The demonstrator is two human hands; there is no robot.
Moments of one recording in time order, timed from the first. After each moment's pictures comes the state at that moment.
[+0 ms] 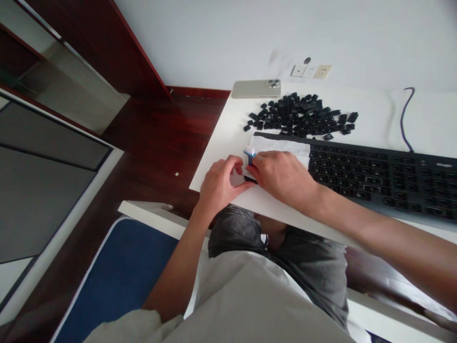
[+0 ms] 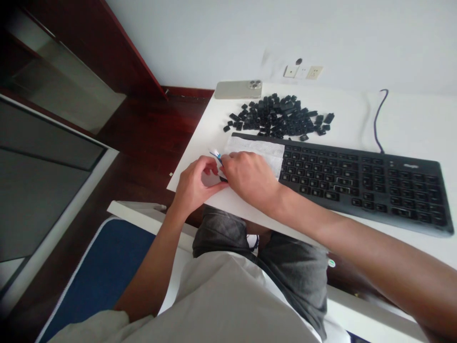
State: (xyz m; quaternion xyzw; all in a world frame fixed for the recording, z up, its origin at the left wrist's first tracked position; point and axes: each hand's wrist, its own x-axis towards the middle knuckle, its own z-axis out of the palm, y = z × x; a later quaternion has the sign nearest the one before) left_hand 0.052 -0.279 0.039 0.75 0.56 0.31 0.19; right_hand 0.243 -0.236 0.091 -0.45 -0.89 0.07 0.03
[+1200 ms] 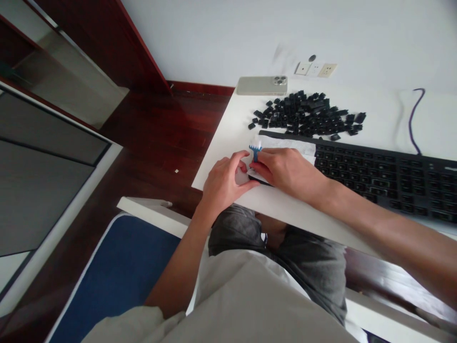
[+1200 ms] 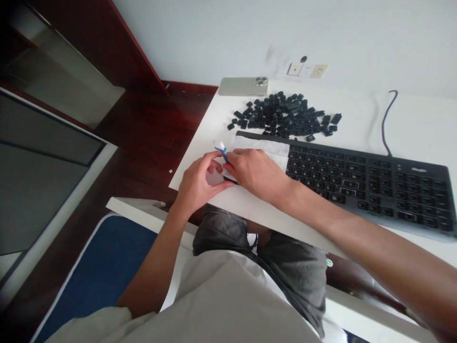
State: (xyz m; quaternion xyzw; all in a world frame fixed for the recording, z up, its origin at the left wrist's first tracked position) left_hand 0.054 -0.277 0.038 0.74 0.57 0.30 0.19; right_hand 0.253 -0.222 0.083 -0.38 -0.91 0.13 0.08
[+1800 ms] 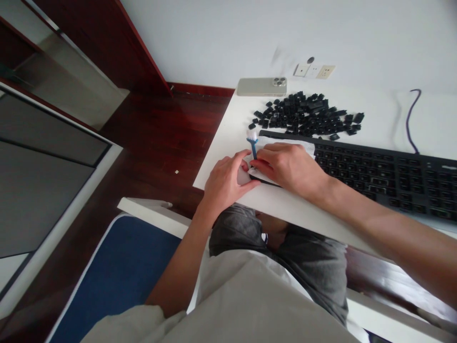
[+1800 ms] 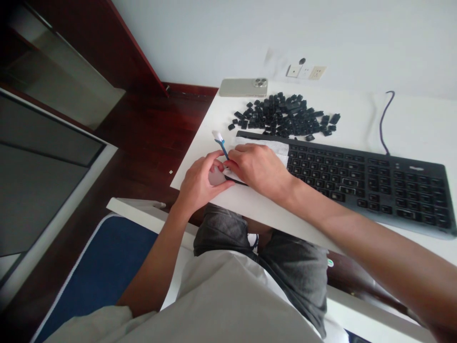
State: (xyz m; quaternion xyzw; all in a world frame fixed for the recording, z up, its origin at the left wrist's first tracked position) left_hand 0.054 -0.277 0.037 0.75 0.57 0.28 0.18; right_hand 0.257 -0.219 0.073 -0.35 -0.92 0.07 0.14
